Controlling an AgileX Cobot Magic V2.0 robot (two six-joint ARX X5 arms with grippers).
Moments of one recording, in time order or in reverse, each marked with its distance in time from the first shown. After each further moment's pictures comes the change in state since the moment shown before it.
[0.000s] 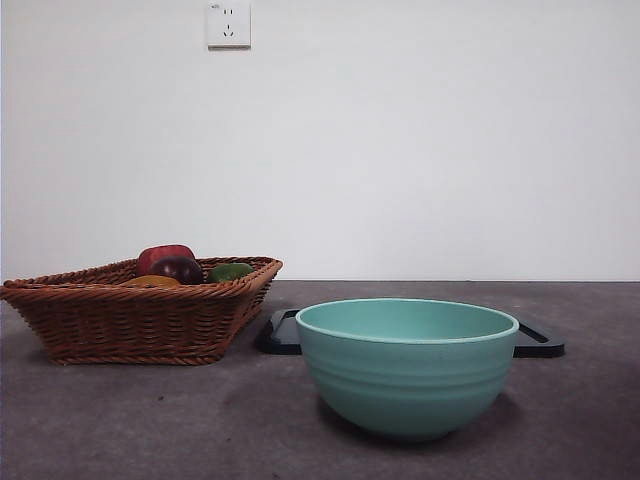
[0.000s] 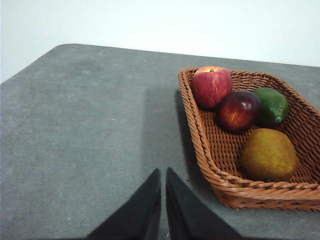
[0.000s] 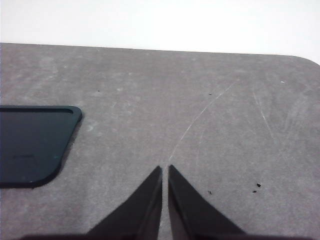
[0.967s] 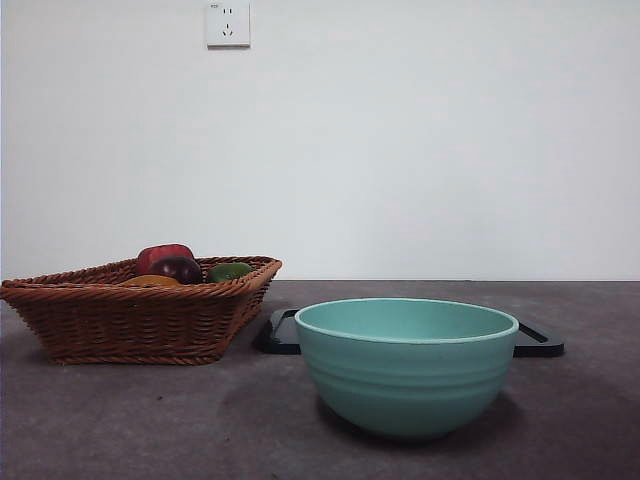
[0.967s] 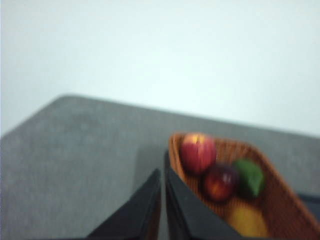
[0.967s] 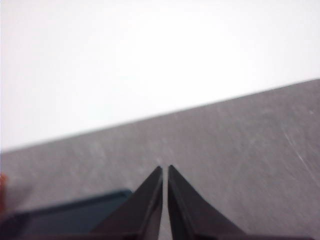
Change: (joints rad) left arm 0.000 0.006 0.126 0.071 -0.016 -0.089; right arm 0.006 0.016 0.171 0.048 -0.057 0.303
